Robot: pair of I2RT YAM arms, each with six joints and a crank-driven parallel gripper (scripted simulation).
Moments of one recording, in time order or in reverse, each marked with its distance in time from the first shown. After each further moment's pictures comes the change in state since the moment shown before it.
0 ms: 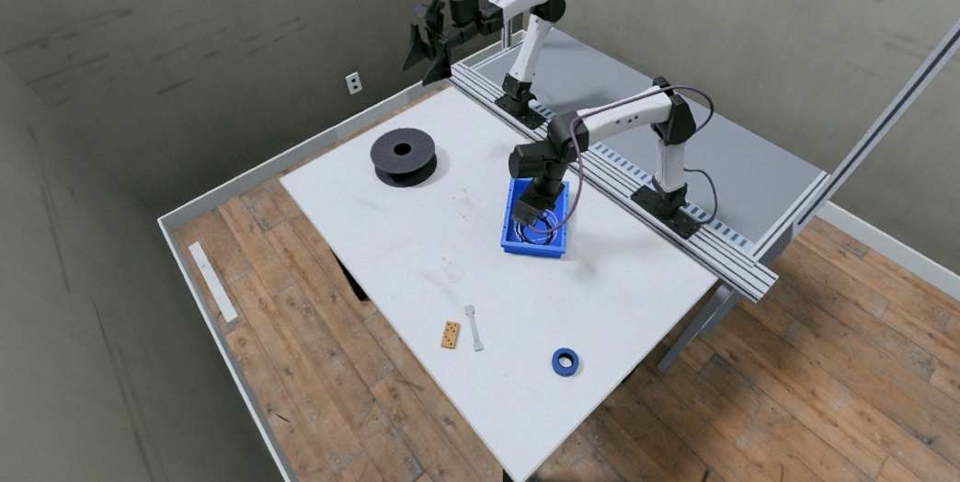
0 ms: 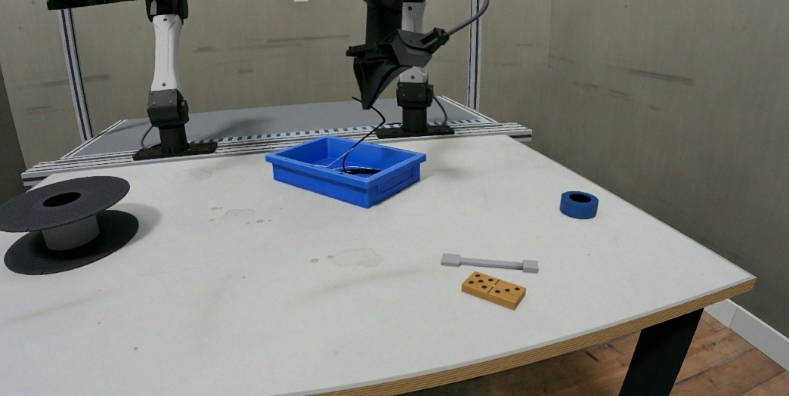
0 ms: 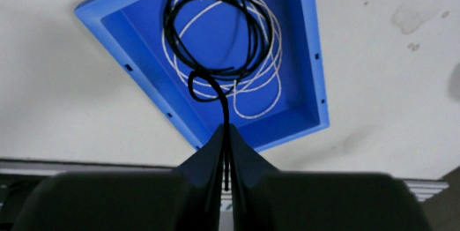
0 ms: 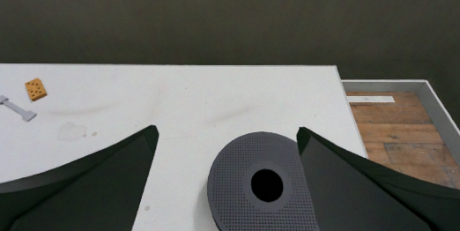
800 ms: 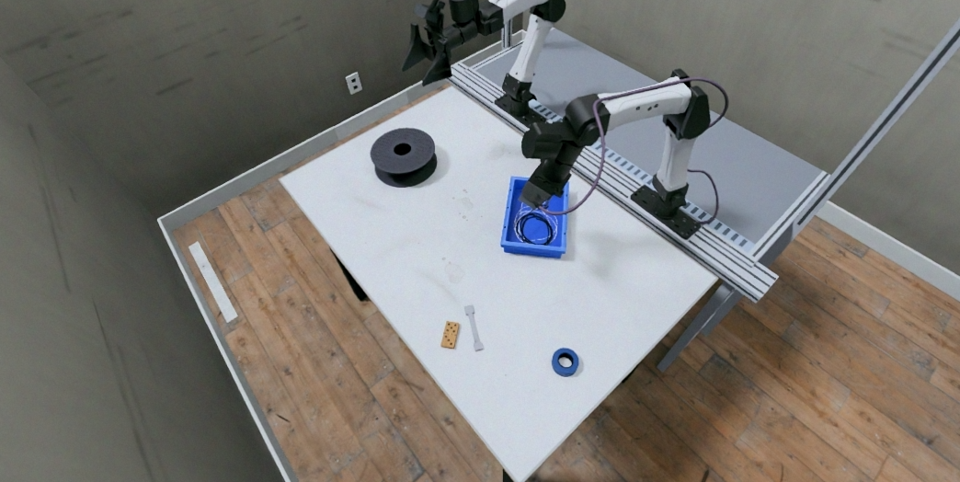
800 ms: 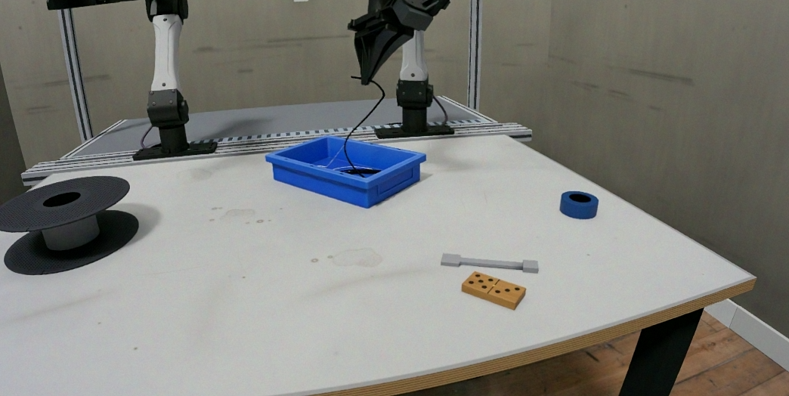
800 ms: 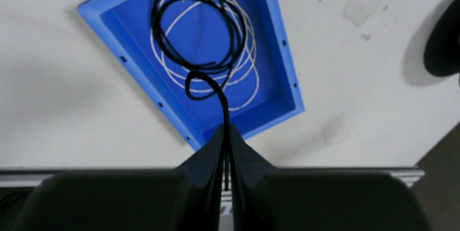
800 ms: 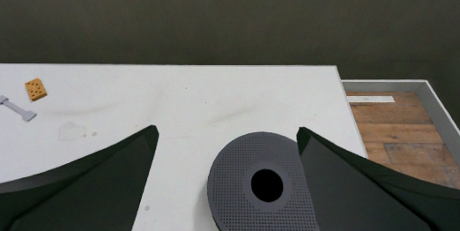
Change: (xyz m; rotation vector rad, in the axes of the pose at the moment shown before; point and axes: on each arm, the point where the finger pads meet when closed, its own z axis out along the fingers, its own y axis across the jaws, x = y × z) left arm -0.004 -0.006 -0.042 0.104 -0.100 0.002; right arm 0.000 0.000 0.000 0.000 0.000 0.000
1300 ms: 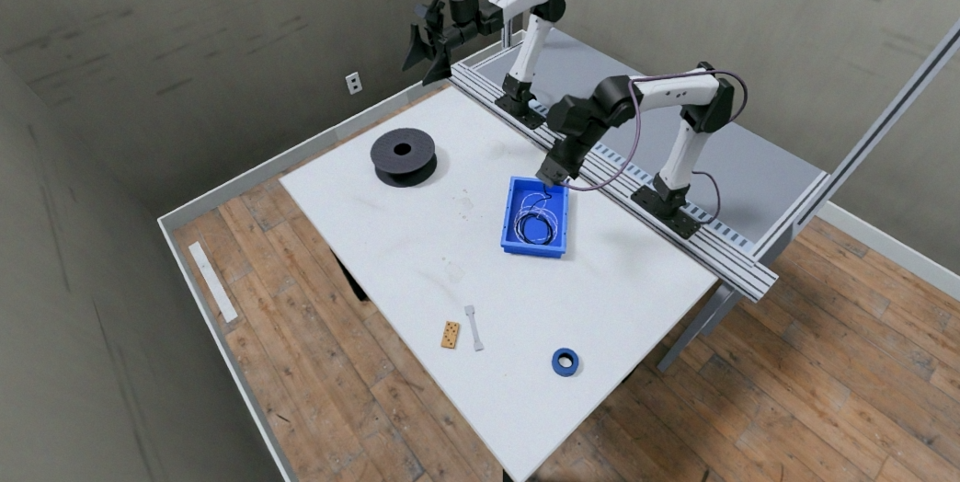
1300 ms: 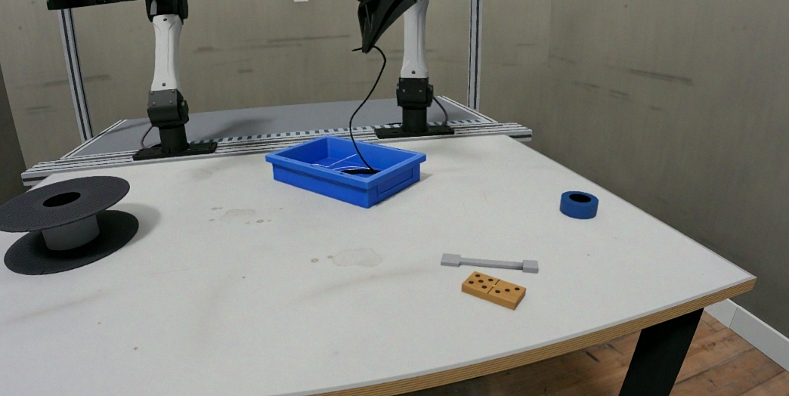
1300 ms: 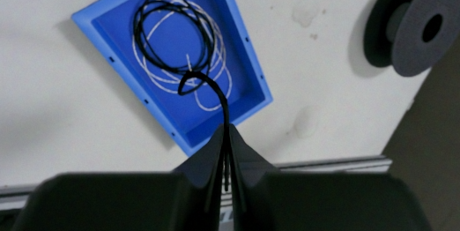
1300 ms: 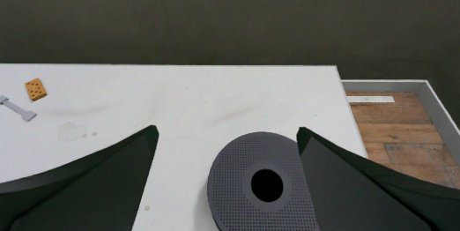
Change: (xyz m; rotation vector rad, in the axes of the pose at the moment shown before) left arm -0.006 -0.007 -0.054 0.153 -0.135 -0.004; right arm 0.000 0.000 0.000 0.000 0.000 0.000
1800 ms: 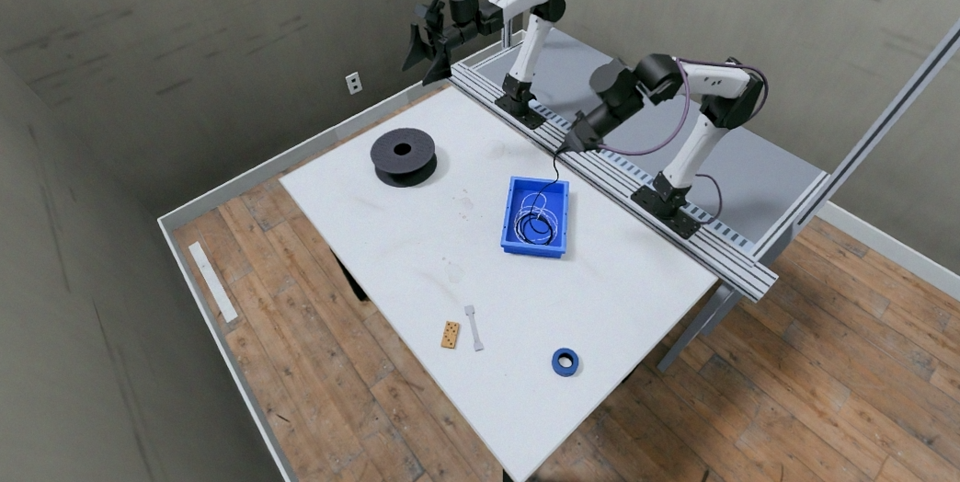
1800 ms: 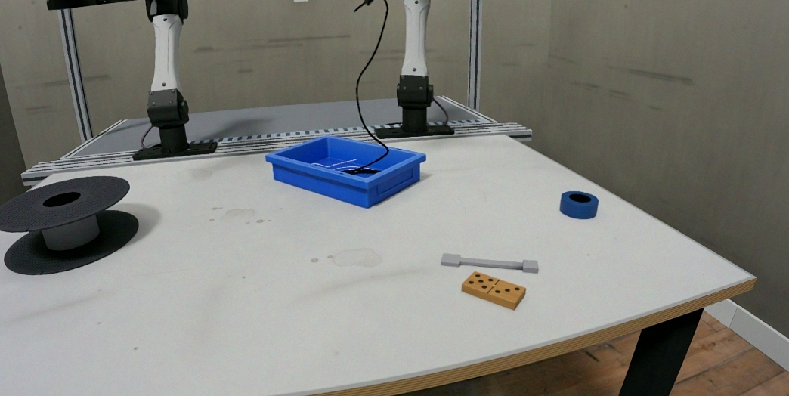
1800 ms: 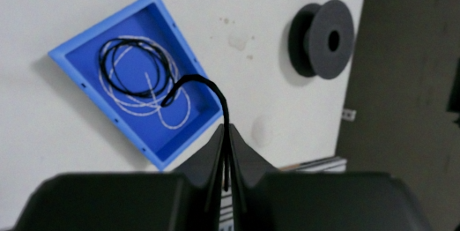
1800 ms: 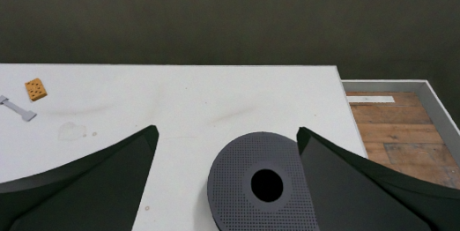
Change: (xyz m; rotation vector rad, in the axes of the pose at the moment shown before) left arm -0.021 -0.022 -0.076 0.235 -0.210 -0.001; right arm 0.000 0.000 0.000 0.000 0.000 0.000
